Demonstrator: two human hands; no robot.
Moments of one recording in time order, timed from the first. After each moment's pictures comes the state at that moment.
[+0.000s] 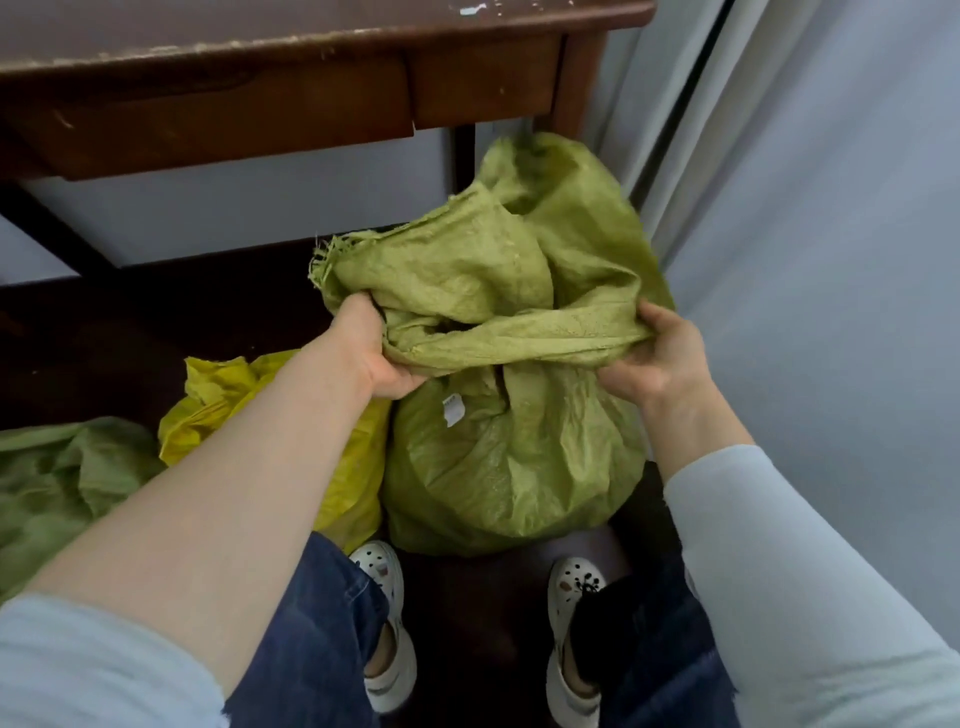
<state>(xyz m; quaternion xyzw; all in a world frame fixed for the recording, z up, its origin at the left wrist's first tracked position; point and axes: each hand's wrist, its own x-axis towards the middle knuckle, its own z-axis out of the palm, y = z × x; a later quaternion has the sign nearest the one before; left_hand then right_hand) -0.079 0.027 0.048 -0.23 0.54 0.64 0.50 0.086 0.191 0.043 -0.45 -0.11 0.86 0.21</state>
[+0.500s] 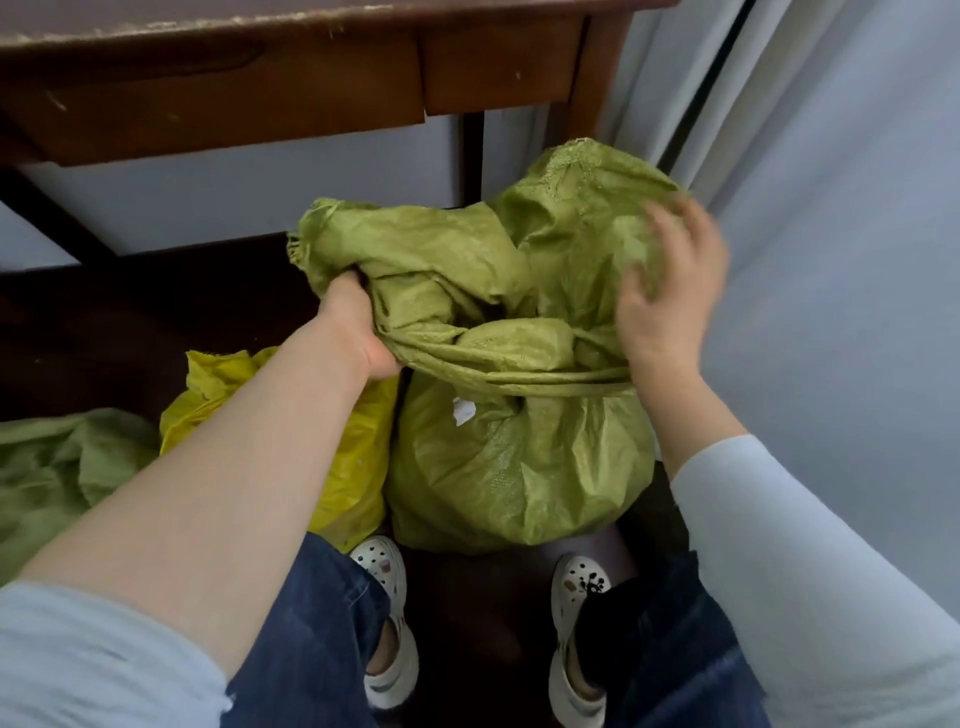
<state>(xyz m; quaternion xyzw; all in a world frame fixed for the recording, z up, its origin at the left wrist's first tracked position) -0.110 0.028 0.029 -0.23 0.52 0.67 0.47 0.062 0.189 0.045 -0.39 -0.82 0.21 0.37</state>
